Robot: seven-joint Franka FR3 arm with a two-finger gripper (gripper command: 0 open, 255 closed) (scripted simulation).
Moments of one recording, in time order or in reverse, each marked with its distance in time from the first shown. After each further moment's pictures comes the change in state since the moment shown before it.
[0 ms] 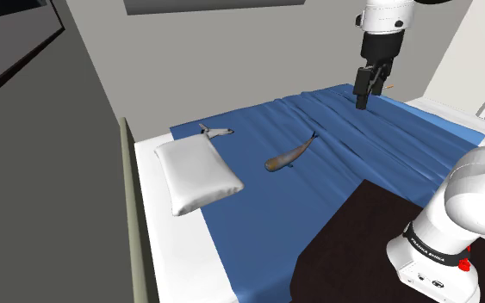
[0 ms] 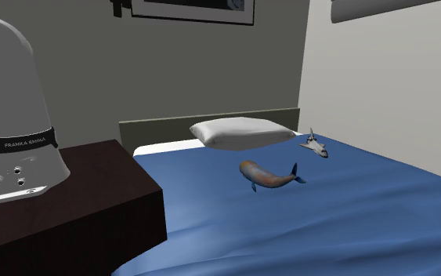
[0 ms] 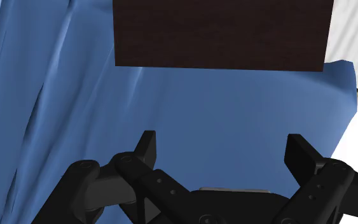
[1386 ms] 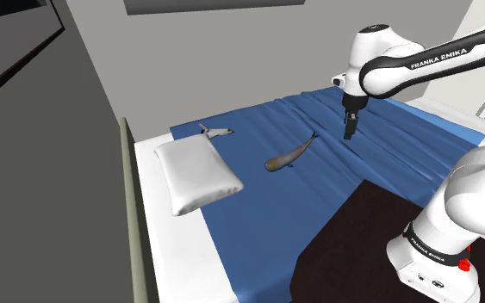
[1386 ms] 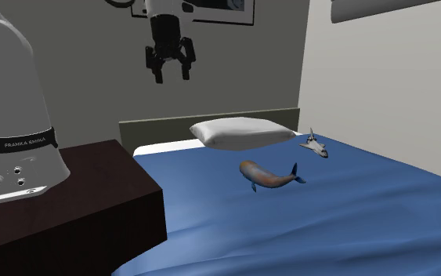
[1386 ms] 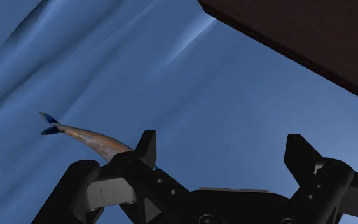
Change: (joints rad) arm 0.002 0.218 -0.344 -0.351 -0.319 0.691 -0.566
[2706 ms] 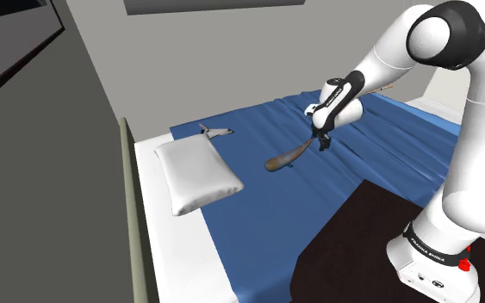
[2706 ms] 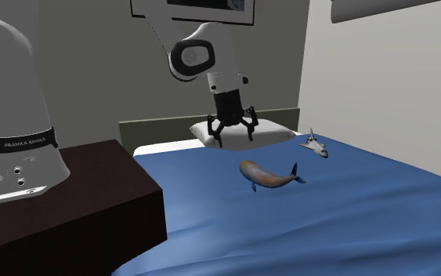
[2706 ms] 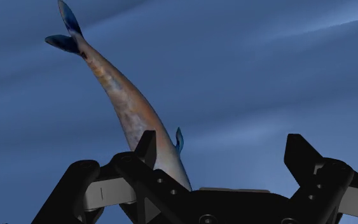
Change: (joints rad) arm -0.045 0.871 -0.100 0.290 0.337 0.720 -0.825
